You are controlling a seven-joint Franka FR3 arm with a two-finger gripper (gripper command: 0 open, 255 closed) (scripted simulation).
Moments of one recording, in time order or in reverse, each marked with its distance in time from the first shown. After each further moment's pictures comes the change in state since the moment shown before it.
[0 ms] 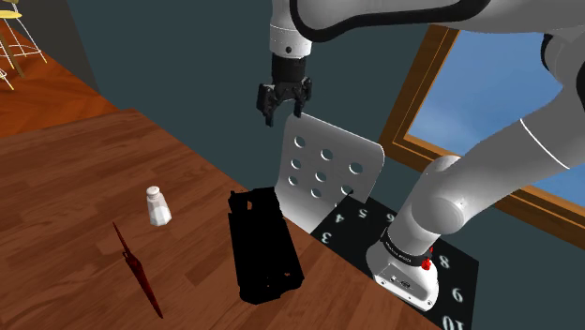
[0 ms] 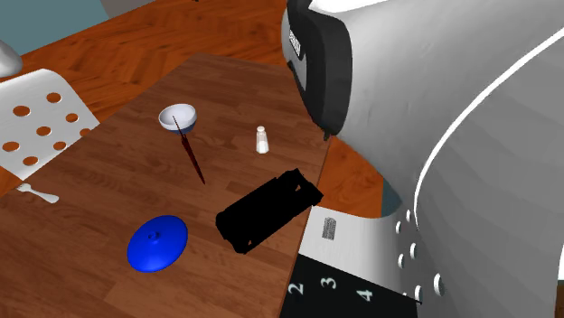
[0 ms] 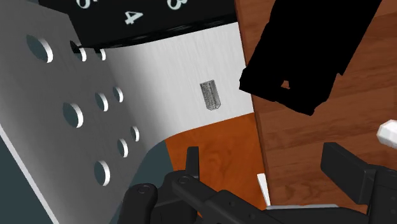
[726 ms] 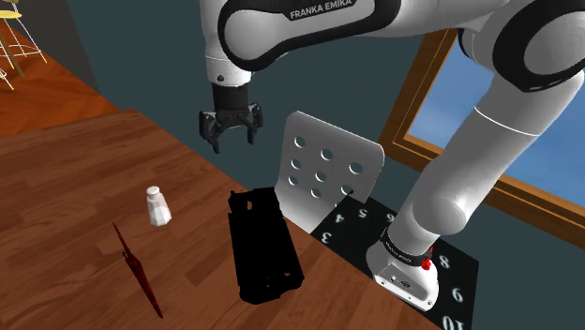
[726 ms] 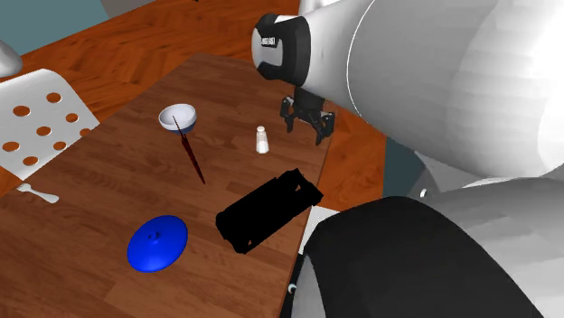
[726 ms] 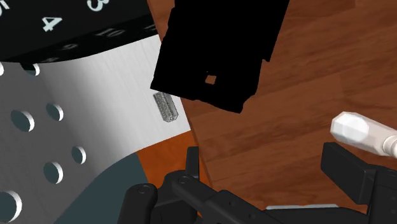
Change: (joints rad) arm 0.038 0.367 0.137 0.202 0.007 0.110 0.263
